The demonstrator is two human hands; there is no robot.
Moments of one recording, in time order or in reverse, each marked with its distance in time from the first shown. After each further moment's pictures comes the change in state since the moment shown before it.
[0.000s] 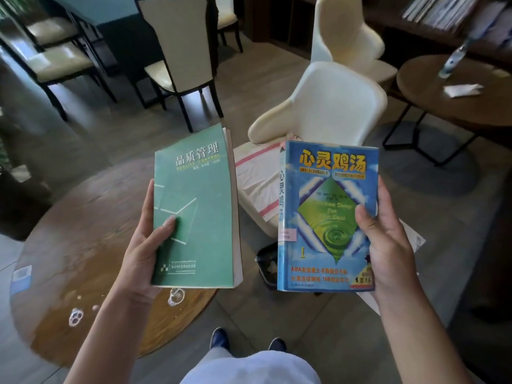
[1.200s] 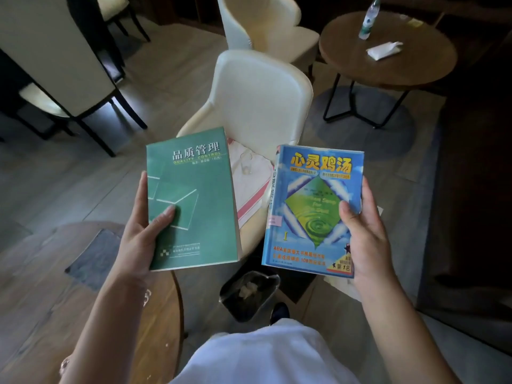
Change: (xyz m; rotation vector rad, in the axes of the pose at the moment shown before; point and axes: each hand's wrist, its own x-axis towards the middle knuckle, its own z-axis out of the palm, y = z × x) left_hand 0.295 -0.066 0.149 0.277 -0.104 -0.165; right_hand 0.205 0.013 -0.125 -0.038 0.435 0.023
